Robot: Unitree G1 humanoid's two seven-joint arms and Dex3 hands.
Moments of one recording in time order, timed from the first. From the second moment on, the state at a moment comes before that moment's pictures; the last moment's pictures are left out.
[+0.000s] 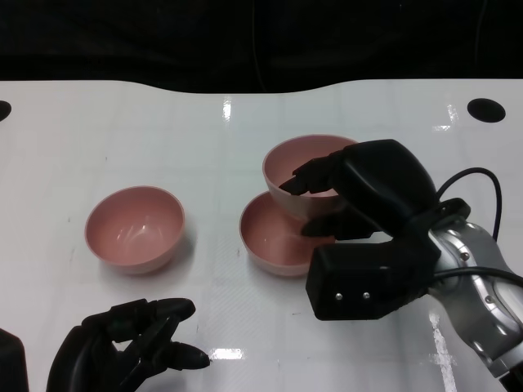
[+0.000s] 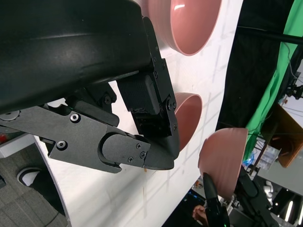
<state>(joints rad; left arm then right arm) 0.22 0.00 0.13 -0.02 -0.40 0.17 -0.39 -0.49 -0.19 0.41 0.18 -0.73 -0.06 0.01</state>
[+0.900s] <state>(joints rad) 0.23 0.00 0.13 -0.04 -0.40 0.18 -0.39 -0.58 -0.12 0.48 0.43 -0.75 -0.13 -0.06</state>
